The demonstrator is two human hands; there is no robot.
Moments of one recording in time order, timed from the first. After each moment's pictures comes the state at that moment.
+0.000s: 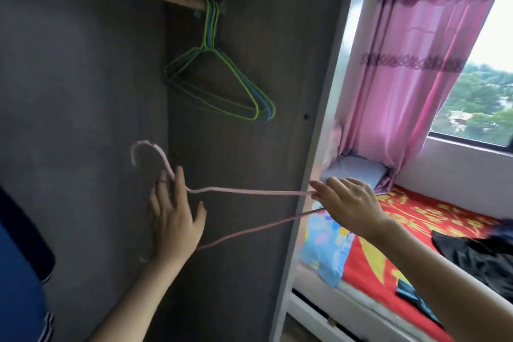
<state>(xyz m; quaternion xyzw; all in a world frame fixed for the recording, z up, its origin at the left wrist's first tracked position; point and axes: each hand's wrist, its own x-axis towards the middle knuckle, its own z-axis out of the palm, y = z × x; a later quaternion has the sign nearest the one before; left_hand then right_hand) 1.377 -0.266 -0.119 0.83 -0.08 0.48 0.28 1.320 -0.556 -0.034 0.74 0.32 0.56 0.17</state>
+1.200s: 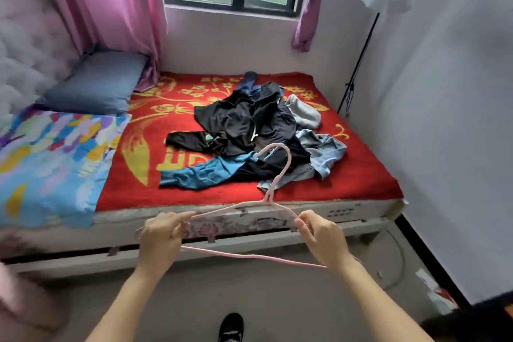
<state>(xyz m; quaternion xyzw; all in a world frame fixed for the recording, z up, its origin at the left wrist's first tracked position) 1.169 -0.854 -0.310 0.71 -0.54 0.13 0.42 0.885 -1.007 -0.287 0.87 -0.40 0.24 -0.15</state>
